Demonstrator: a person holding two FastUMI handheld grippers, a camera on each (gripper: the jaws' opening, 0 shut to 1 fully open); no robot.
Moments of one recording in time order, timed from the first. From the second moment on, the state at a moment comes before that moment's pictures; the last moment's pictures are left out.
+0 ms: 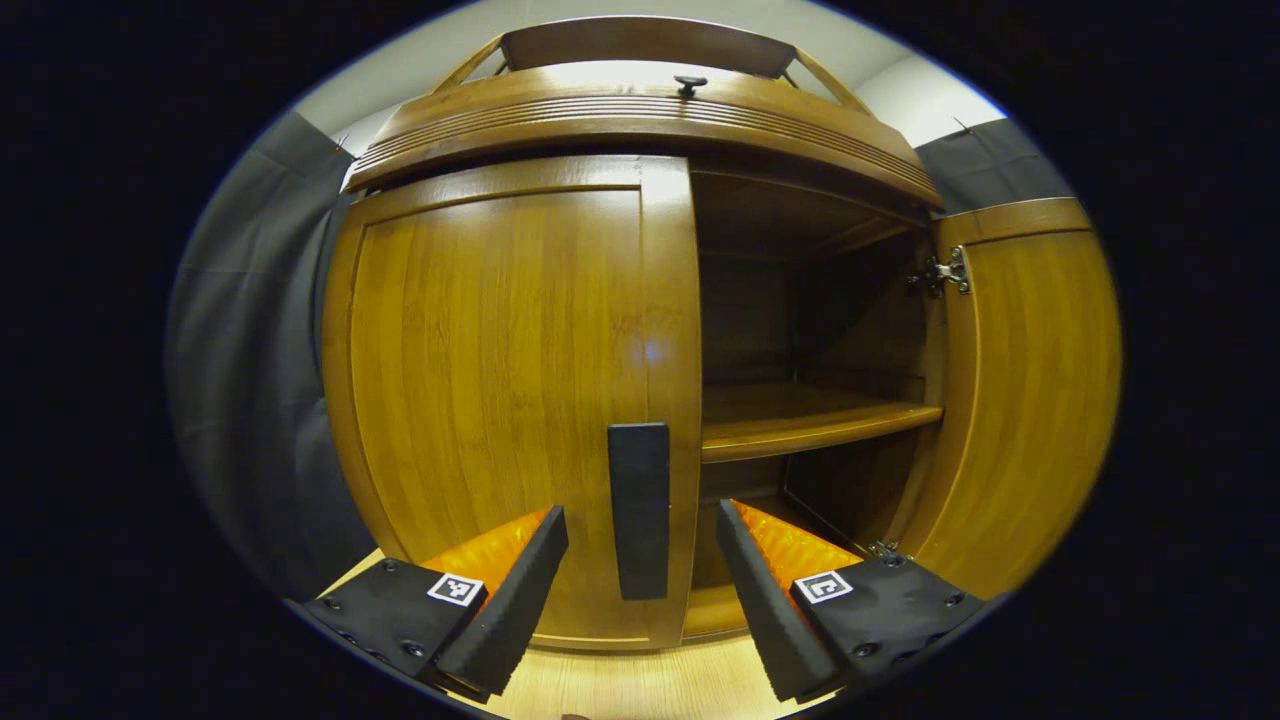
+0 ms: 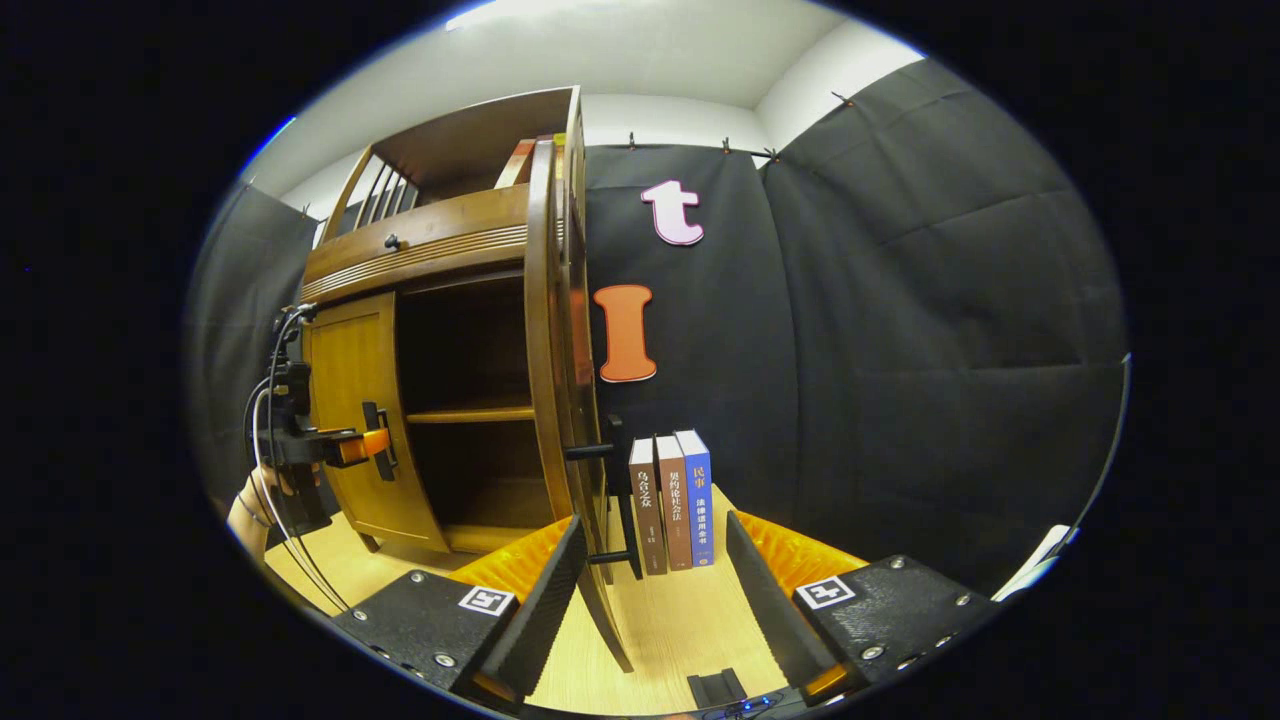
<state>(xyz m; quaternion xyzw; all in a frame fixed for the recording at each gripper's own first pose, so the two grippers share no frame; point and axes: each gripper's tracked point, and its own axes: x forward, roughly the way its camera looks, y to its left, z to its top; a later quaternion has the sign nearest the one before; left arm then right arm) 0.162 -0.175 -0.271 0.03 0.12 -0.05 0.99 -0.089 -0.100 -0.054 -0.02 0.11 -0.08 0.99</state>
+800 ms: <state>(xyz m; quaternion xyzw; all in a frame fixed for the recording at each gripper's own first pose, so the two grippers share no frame) 0.183 -0.181 -0.290 0.04 0.13 -0.07 0.99 -0.083 -0.110 -0.039 -0.03 0.07 -0.10 0.99</state>
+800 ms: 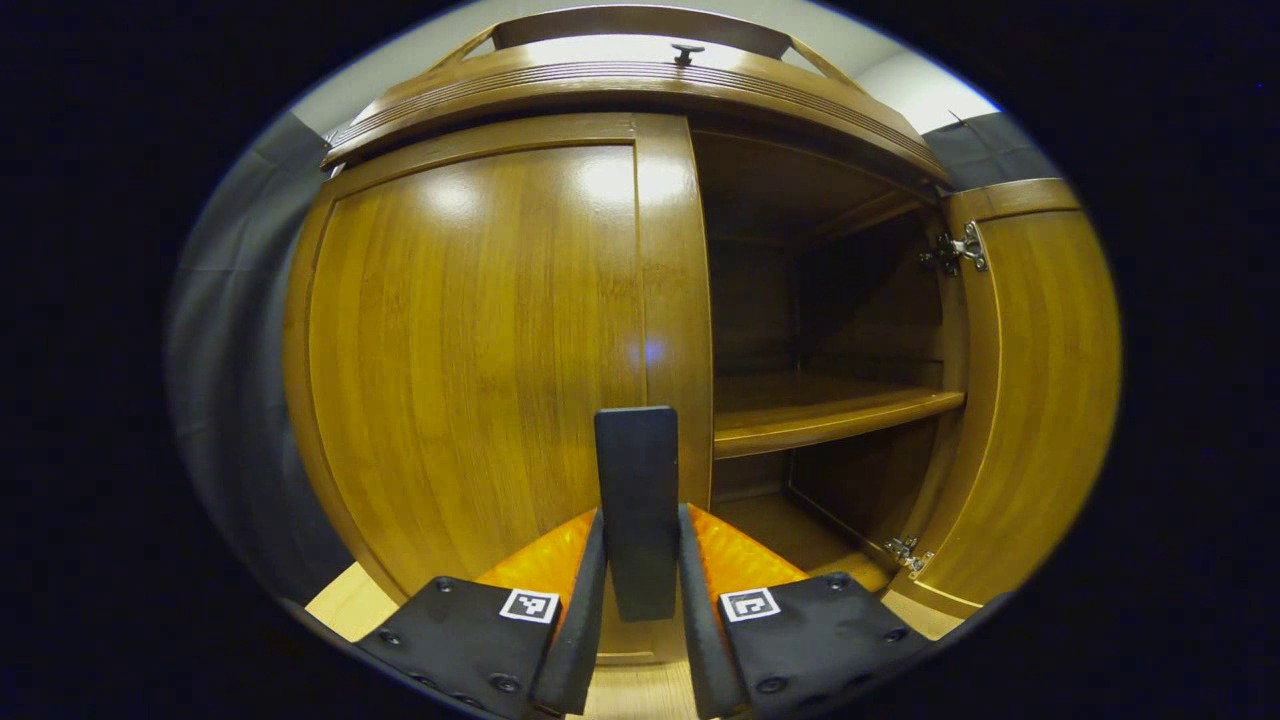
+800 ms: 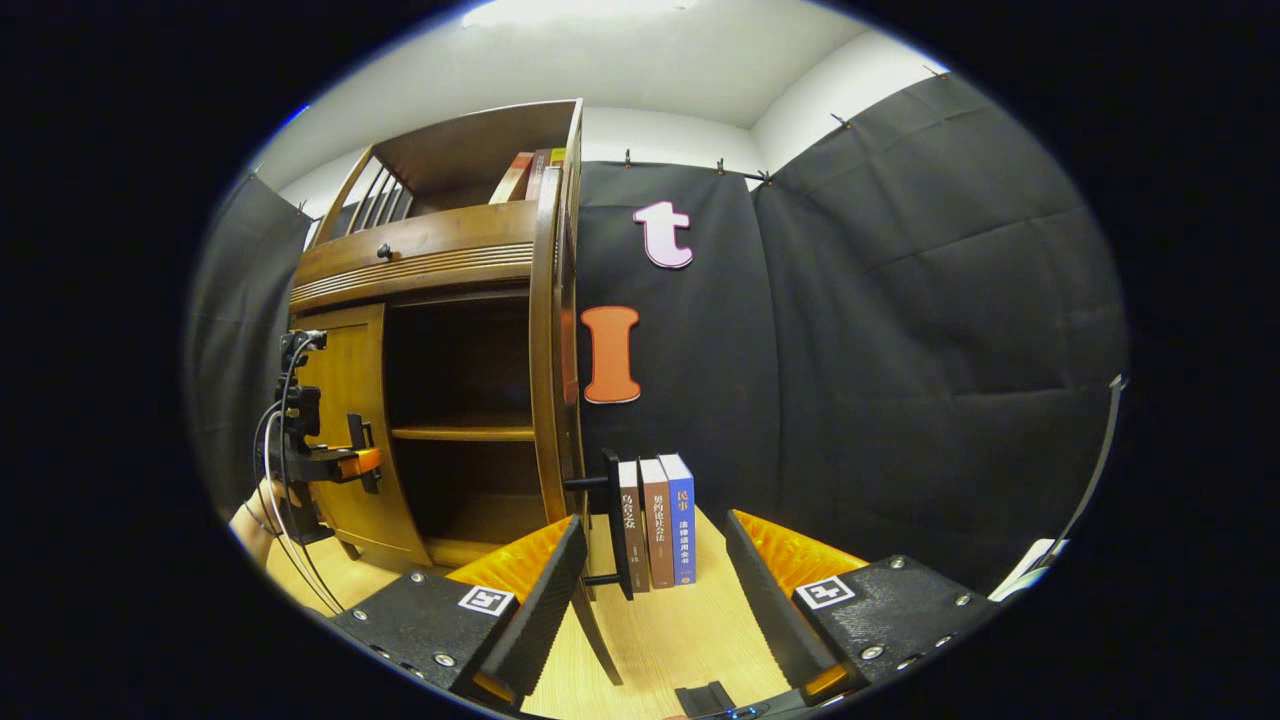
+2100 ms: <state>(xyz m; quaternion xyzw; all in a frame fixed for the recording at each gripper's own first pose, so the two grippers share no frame) 0.099 -0.162 -0.272 0.00 0.15 -0.16 0.98 -0.079 -0.060 -0.030 -0.02 0.05 -0.05 1.00</state>
